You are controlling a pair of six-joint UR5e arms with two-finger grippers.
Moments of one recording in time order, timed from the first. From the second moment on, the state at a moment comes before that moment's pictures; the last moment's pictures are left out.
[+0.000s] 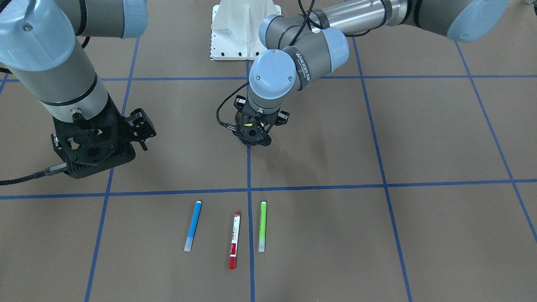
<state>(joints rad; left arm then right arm) -0.63 -2.52 -1.41 -1.39 -2.28 -0.69 1.00 -0.75 1.68 -2.05 2.11 0.32</state>
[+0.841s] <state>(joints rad) -0.63 -2.51 -1.41 -1.42 -2.28 -0.71 1.00 -0.75 1.68 -2.05 2.11 0.32</state>
